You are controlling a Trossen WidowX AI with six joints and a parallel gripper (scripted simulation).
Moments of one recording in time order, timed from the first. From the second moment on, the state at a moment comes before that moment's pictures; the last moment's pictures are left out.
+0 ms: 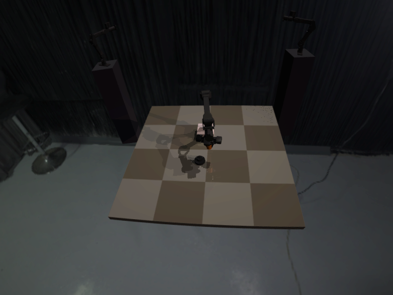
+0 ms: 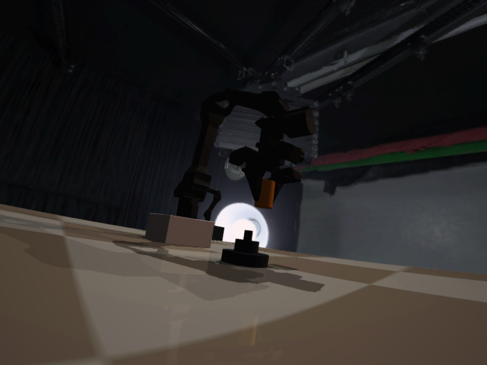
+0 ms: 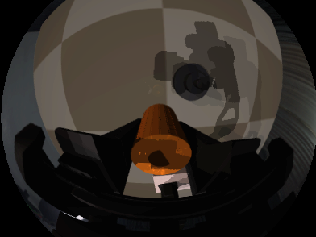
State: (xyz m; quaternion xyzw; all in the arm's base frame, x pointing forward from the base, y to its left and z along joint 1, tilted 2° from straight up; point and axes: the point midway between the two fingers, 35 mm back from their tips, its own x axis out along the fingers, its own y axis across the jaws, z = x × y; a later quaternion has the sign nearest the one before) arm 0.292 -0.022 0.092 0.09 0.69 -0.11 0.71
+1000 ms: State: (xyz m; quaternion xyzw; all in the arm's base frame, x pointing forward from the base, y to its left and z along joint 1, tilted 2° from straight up) arm 0.315 -0.102 0.063 0.08 0.69 -0.11 0.71
